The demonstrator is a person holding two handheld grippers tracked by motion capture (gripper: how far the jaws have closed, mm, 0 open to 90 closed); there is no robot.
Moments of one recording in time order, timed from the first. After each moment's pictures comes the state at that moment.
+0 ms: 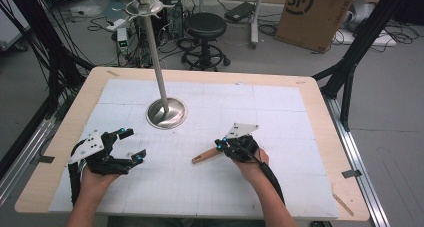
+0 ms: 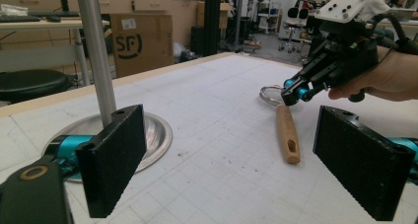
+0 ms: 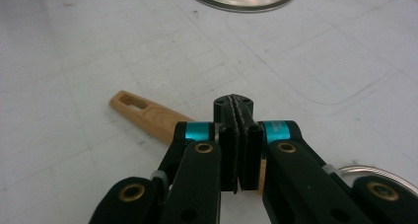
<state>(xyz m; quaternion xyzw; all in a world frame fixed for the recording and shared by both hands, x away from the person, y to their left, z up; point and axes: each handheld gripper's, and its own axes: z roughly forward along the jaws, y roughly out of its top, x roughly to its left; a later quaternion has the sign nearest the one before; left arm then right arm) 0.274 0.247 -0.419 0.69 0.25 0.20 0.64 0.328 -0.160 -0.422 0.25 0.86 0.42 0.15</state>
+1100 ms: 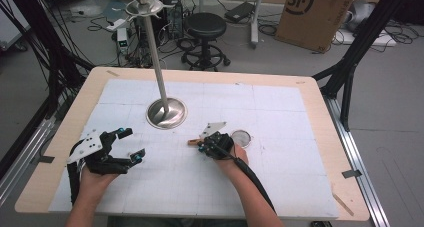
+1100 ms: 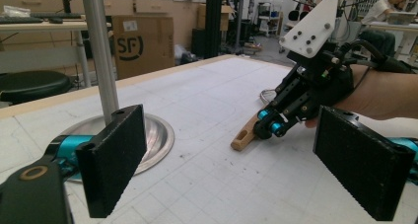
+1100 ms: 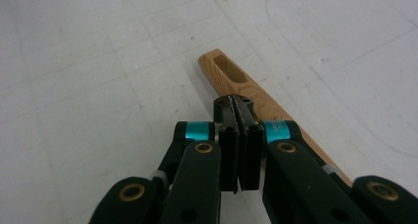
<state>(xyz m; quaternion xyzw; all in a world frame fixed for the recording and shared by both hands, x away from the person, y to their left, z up) 0.274 0.250 -0.419 0.69 0.25 0.20 0.65 0.346 -0.096 -0.440 0.23 0.90 0.36 0.14</state>
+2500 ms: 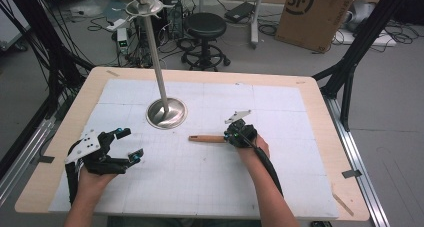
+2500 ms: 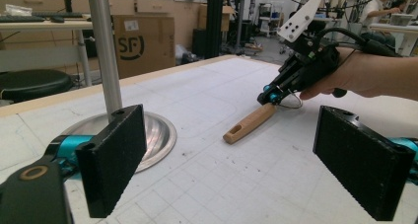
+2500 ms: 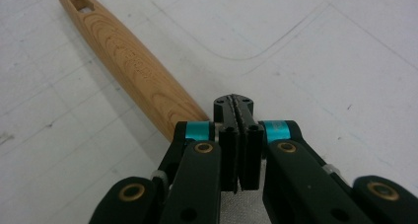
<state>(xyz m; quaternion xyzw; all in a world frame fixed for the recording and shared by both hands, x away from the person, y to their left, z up) 0.273 0.254 -0.419 0.69 0.26 0.20 0.65 0.373 -0.161 -0.430 0.34 0.87 0.30 0.17</state>
